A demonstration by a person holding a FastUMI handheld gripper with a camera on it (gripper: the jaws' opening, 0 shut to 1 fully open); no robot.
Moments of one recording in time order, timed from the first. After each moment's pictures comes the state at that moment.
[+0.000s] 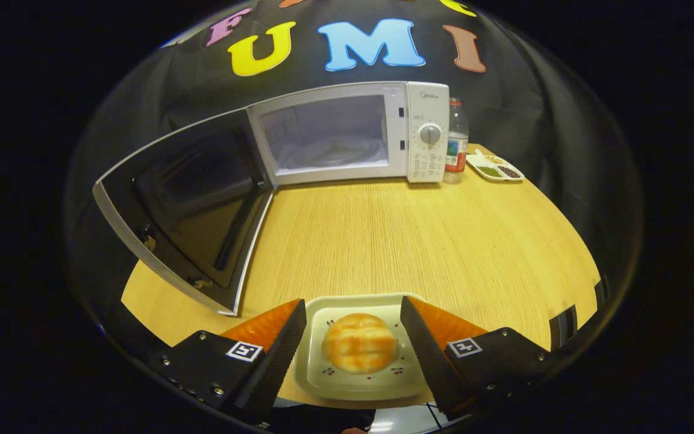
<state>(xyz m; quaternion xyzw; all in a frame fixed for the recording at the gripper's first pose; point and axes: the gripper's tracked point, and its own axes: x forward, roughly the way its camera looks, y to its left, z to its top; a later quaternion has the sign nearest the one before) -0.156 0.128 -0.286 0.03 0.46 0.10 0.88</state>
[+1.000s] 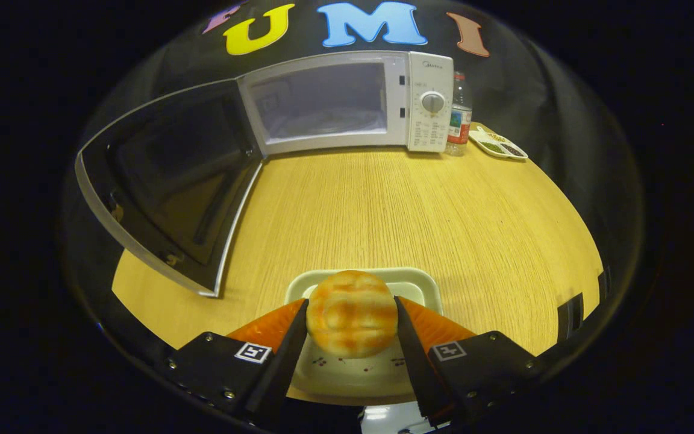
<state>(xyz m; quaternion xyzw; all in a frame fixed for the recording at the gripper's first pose) -0.148 0.134 -0.295 0.05 0.48 0.09 0.87</state>
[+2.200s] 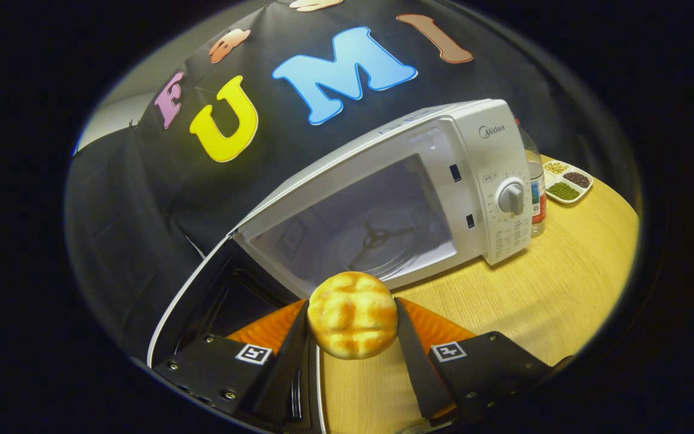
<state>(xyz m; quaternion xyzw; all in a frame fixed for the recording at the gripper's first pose) 0.079 0.210 -0.232 0.26 0.33 0.13 0.90</state>
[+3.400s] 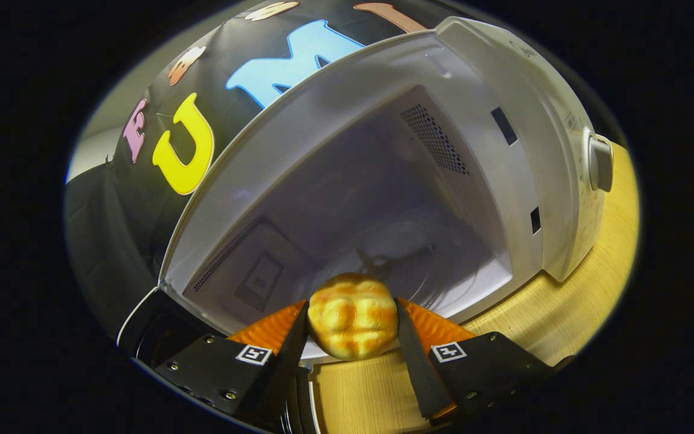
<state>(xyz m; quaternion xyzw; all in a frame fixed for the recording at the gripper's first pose) 0.191 0.237 -0.301 0.33 0.29 0.09 0.89</state>
